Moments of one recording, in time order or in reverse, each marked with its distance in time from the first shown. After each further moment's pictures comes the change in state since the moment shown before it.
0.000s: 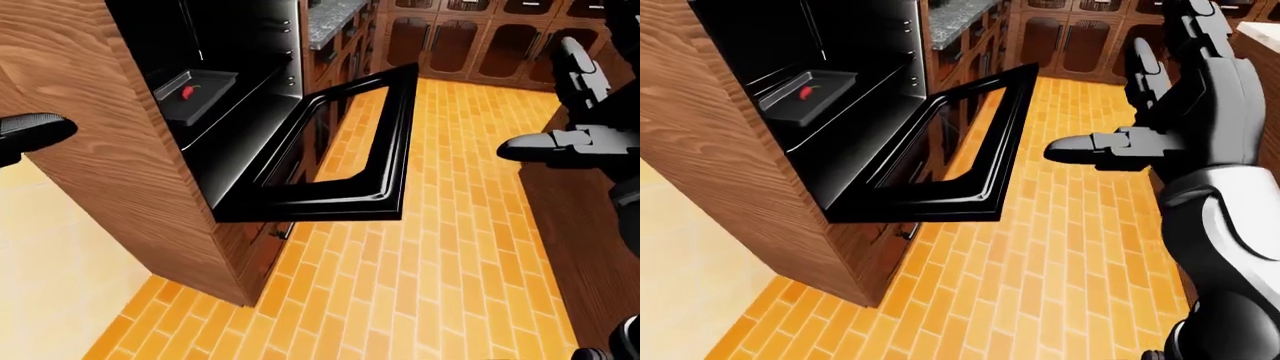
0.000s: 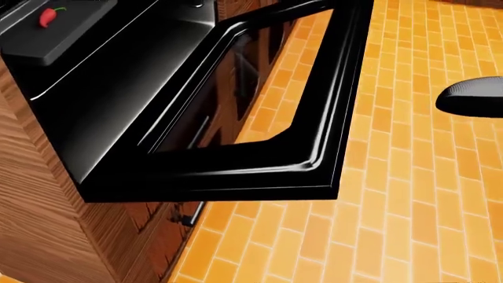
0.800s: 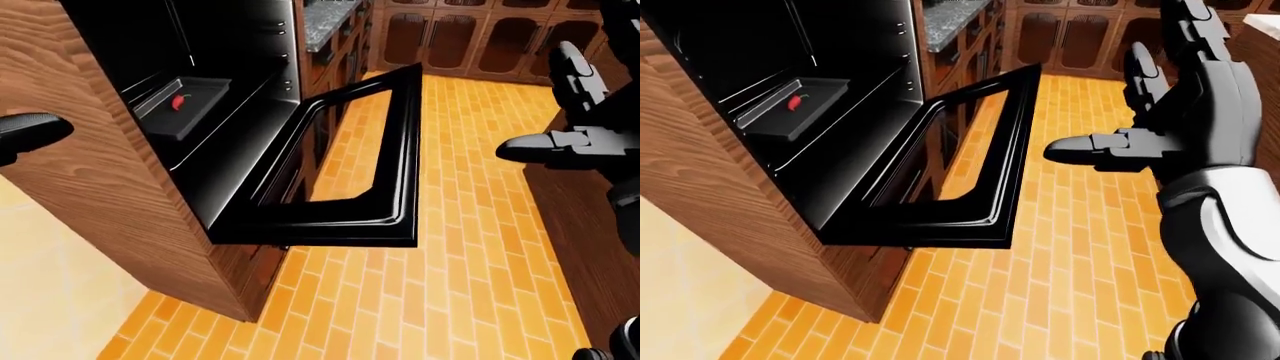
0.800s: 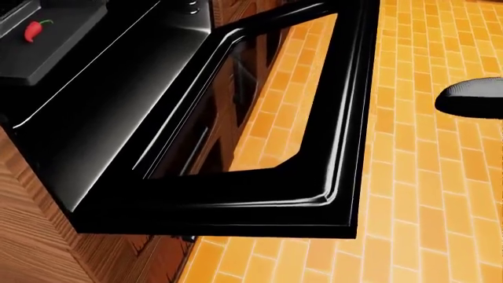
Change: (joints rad) left arm 0.006 0.007 0.008 0.001 -0.016 -0.006 -0.001; right arm 0.004 -0.001 0.000 0.002 0.019 0.009 -0.020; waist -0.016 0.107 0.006
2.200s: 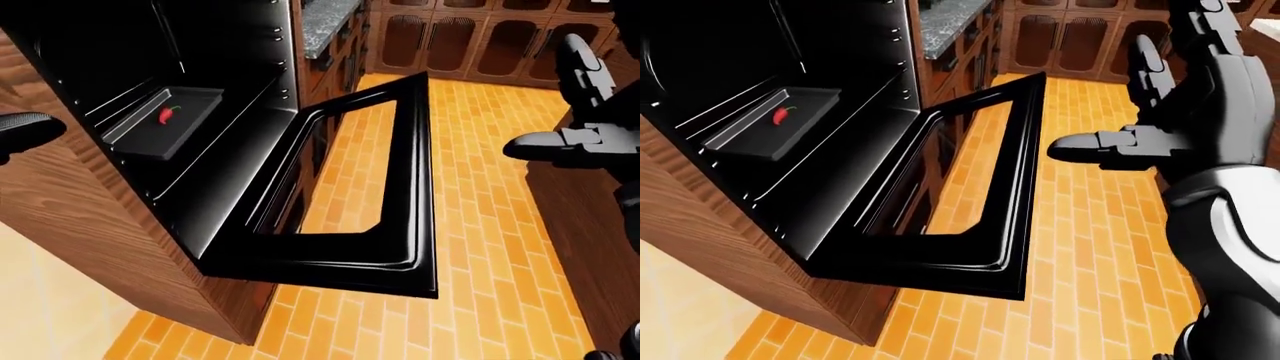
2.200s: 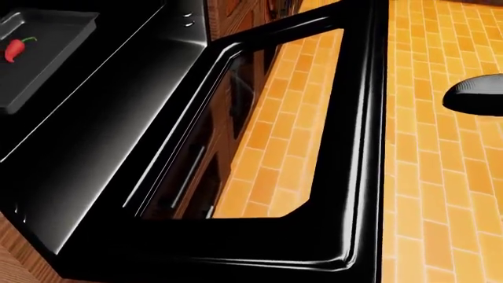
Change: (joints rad) left arm 0.013 0.017 0.014 0.013 -0.028 0.009 0.021; right arm 0.011 -0.036 -0.004 0.002 0.068 -0.042 -0.035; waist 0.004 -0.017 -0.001
